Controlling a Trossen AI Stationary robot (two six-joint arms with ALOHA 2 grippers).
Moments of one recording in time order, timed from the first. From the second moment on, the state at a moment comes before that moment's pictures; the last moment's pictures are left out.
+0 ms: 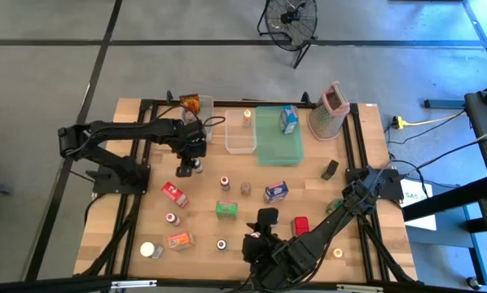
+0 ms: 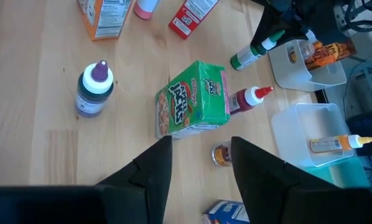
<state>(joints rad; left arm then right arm) 0.38 1.34 0.81 -0.79 0.21 0.32 0.71 2.30 2.35 -1.36 0.80 0.54</state>
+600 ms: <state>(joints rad) 0.36 1.34 0.88 -0.90 0.16 0.26 0.71 2.30 2.35 -1.41 0.80 0.60</state>
